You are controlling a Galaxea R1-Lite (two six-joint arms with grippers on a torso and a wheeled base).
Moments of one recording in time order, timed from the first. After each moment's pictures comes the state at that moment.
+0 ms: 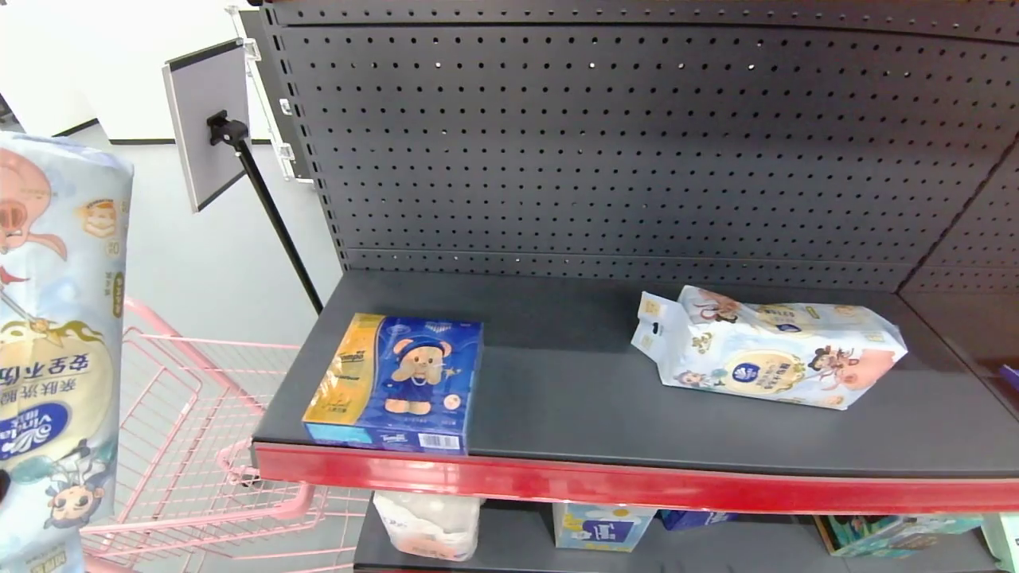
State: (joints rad) left arm 0.00 0.53 -0.57 0.17 -0.23 0.18; right arm 0.00 0.00 0.00 0.01 -0.02 -0.04
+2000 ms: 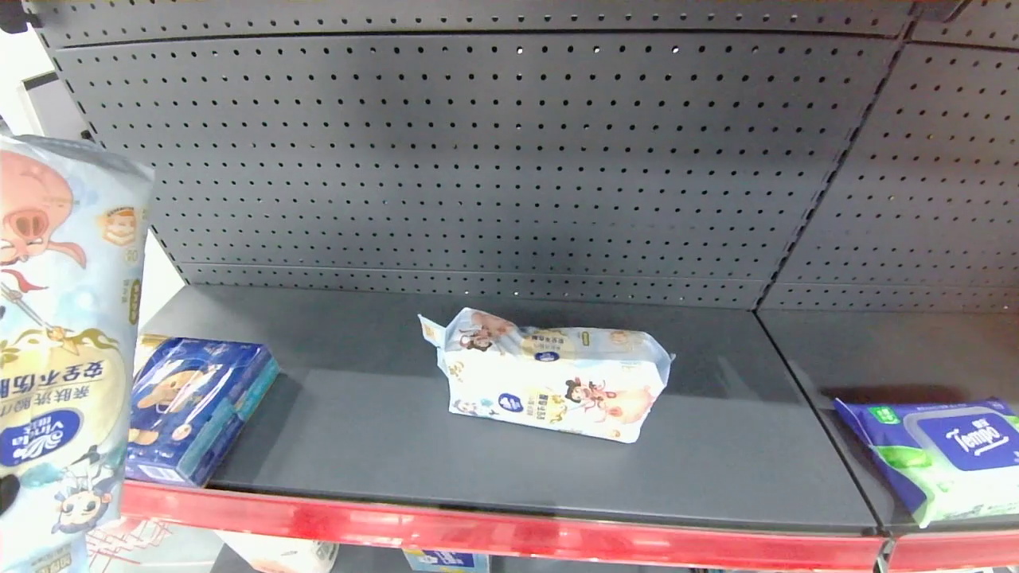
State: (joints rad) left arm -0.02 0.53 -0.57 0.17 -0.23 0.21; right arm 0.00 0.00 0.00 0.01 -0.02 -0.03
